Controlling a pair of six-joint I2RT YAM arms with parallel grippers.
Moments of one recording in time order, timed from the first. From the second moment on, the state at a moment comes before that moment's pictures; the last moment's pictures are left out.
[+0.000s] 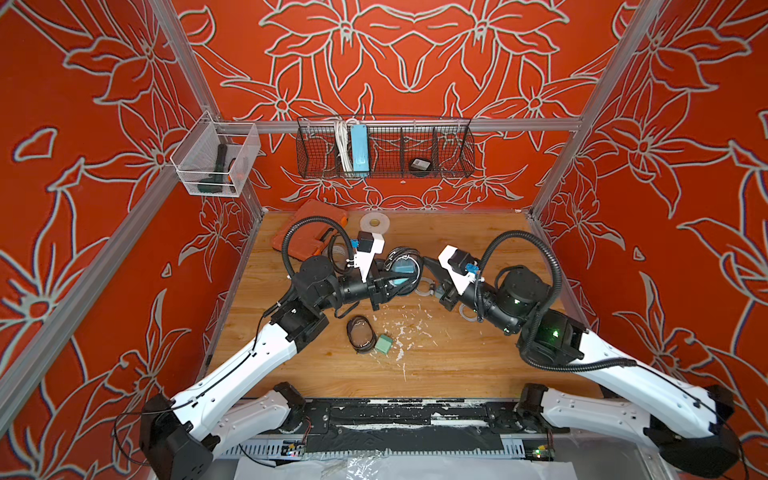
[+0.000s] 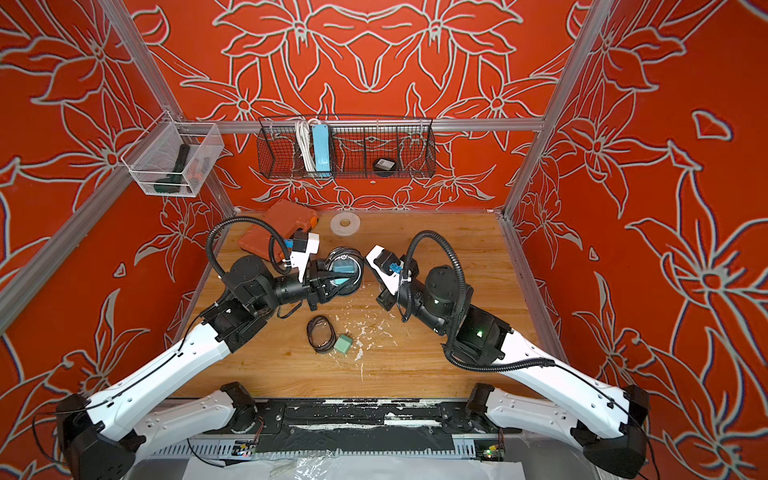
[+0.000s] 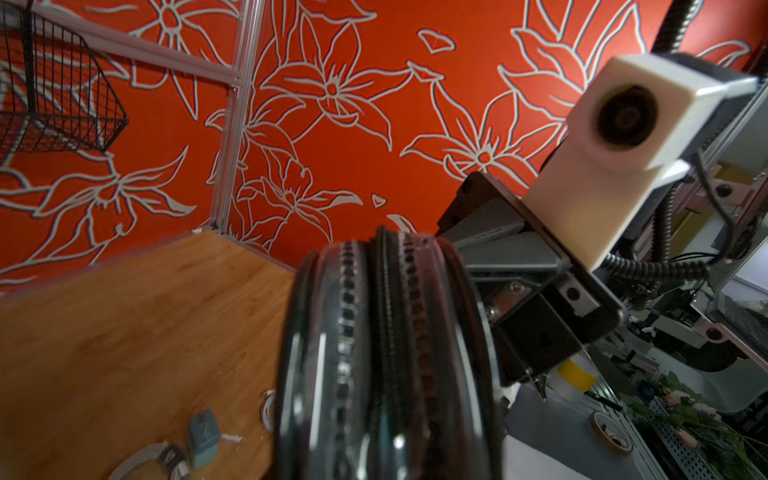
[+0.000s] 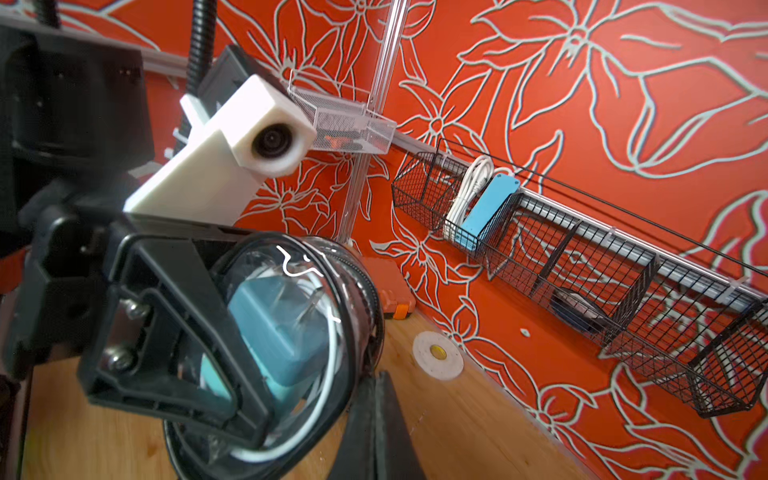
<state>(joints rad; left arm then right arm) -0.60 1.00 0.87 0.19 0.64 -0.38 1.02 0.94 1.00 -0.06 0.15 -0.32</state>
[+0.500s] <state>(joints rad) -0.60 0.96 0.74 0.13 0.68 -0.32 0.99 0.95 0.99 -0.16 0.08 -0.54</state>
